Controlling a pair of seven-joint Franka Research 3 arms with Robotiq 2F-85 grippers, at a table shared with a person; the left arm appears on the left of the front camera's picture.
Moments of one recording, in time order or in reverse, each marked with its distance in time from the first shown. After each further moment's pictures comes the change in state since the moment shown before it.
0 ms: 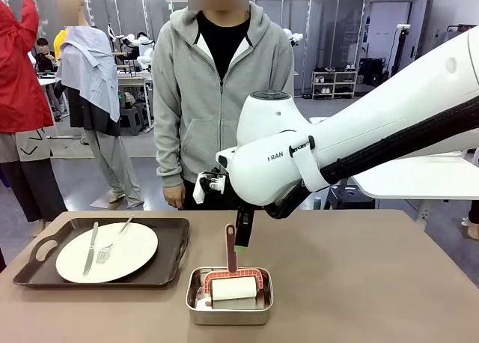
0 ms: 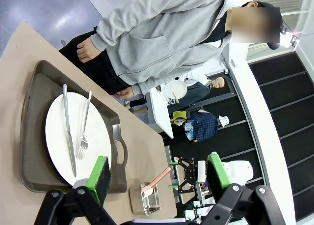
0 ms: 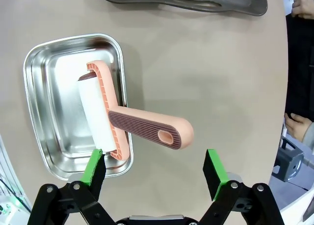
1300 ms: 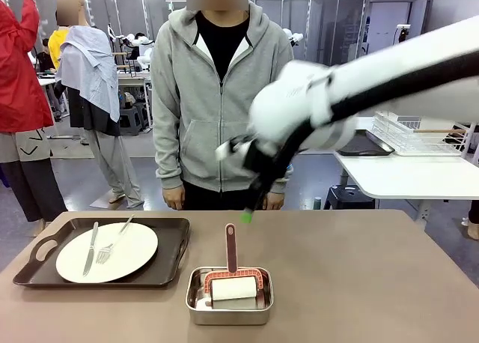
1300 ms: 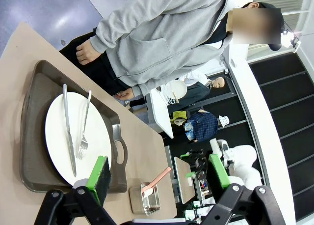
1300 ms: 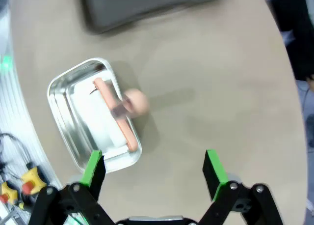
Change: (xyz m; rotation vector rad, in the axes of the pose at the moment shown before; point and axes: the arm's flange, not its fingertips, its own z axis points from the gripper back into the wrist) left arm 0.000 0.000 0.000 0.000 0.000 0.000; right arm -0.064 -0.073 0.061 0.184 -0.139 -0.432
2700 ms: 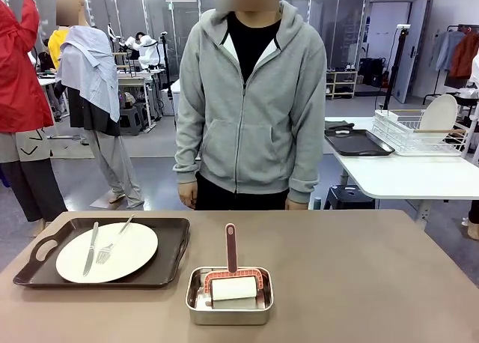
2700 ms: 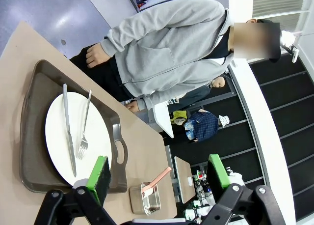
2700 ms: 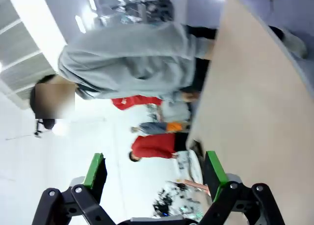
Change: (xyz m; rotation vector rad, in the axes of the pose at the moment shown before) left arm 0.000 0.000 -0.001 0.001 0.003 0.000; right arm -0.576 -0.154 0.099 0.744 -1.271 -1.645
